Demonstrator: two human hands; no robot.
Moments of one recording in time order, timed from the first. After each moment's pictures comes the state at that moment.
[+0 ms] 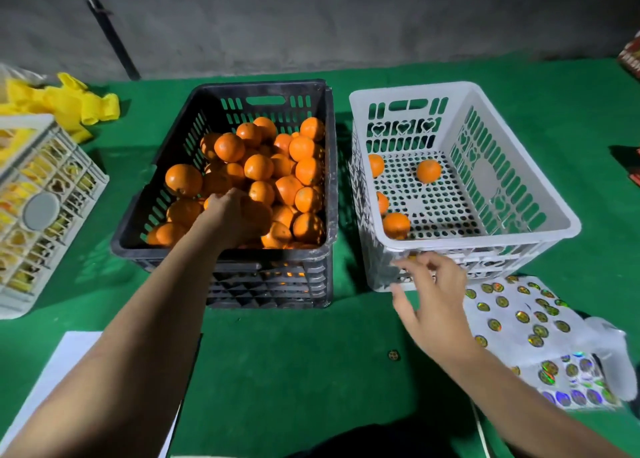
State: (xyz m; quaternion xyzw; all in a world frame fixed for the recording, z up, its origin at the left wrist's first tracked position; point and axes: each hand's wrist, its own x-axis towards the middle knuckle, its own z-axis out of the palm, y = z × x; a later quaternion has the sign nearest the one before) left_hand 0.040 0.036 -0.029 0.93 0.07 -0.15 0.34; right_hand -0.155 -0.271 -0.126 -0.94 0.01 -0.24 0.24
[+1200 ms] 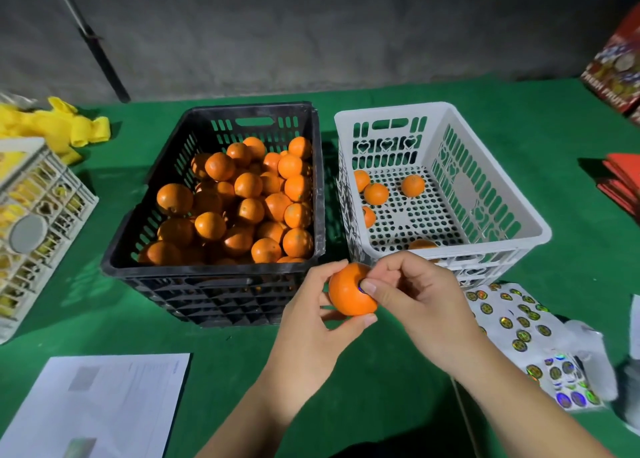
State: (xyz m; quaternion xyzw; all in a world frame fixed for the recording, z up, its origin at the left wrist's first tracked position) left_hand -0.147 -0.055 -0.039 0.79 -0.14 -0.11 0.59; right_hand -0.172 -0.236 0.000 -0.75 -0.02 -0.07 0.66
